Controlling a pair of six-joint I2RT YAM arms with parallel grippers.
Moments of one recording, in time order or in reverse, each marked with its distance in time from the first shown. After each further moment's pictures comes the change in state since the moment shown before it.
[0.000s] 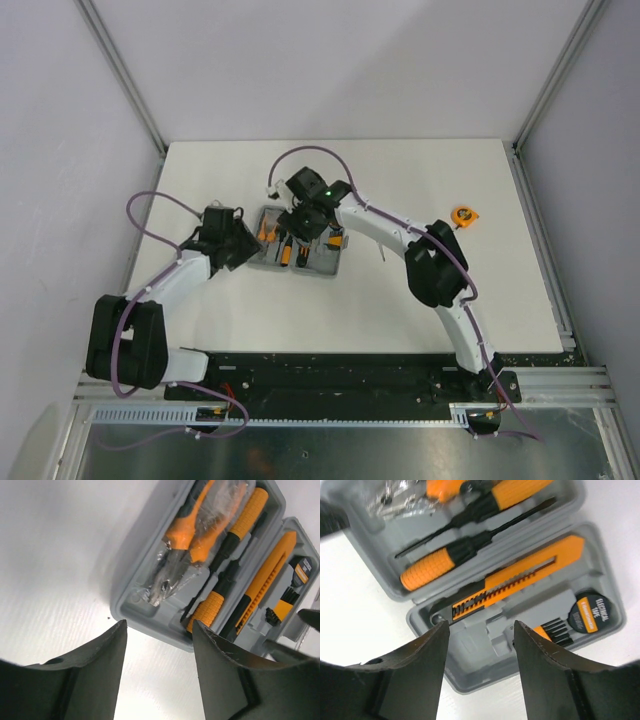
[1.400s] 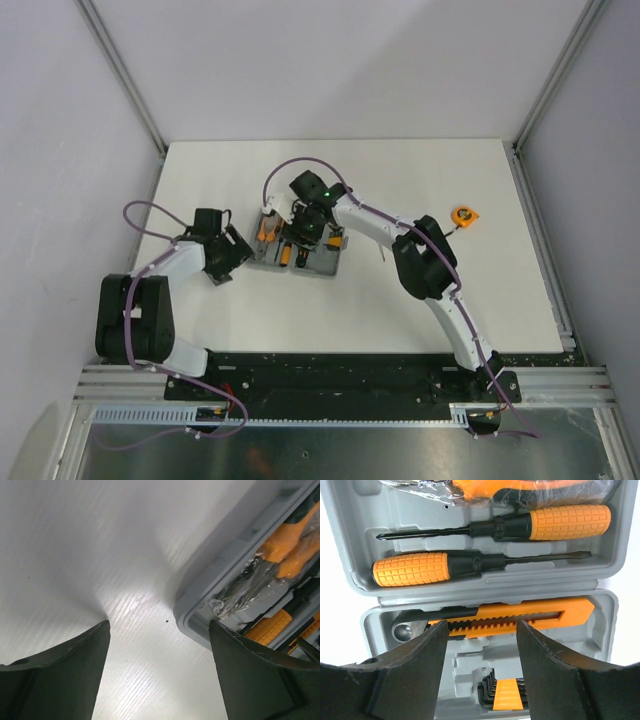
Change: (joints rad) left arm 0.146 0.125 0.025 -0.117 0.050 0.025; right arm -0.036 0.143 0.032 0.011 -0.198 -0.455
